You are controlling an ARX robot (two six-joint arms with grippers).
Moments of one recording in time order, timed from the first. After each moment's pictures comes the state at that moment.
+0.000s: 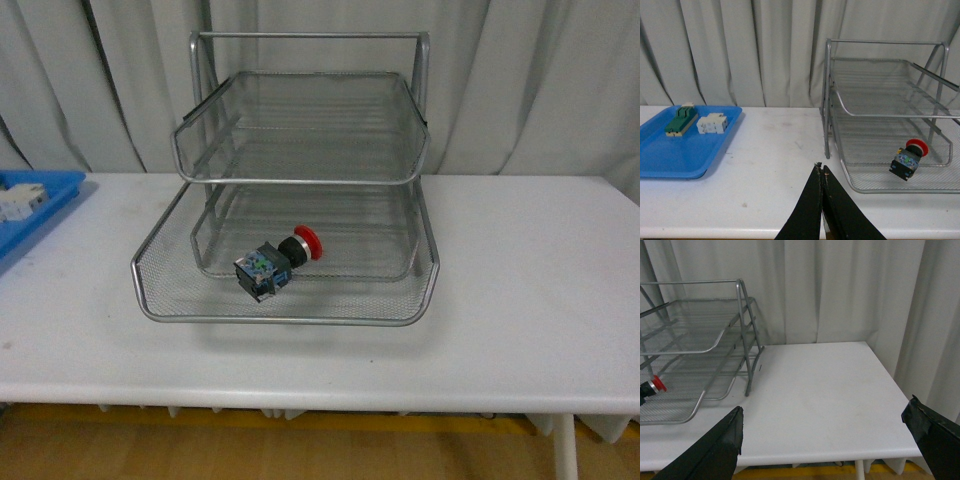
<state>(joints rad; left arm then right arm) 0.00 0.18 0.01 0.18 0.00 0.00 0.00 0.00 0.01 0.00 0.00 0.00</state>
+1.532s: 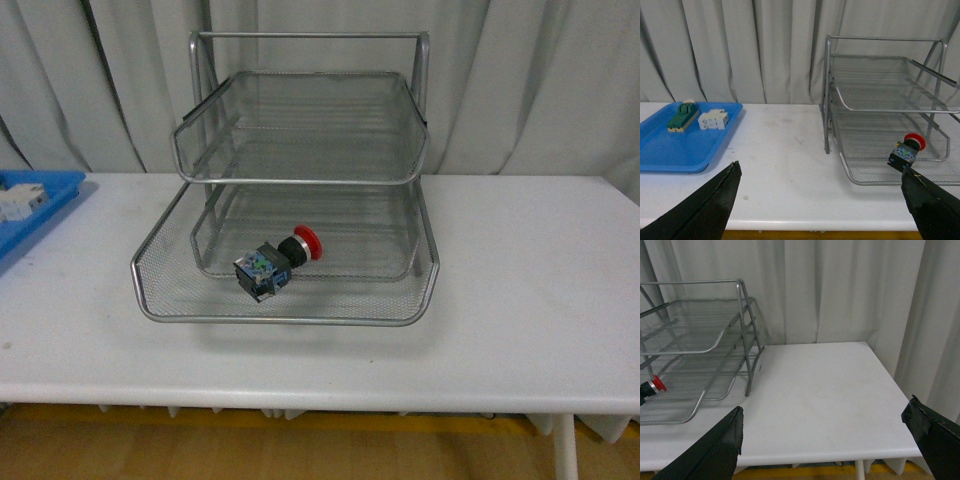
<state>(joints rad) 0.00 0.01 0.01 0.00 0.00 0.00 0.00 0.00 0.01 0.00 0.00 0.00</state>
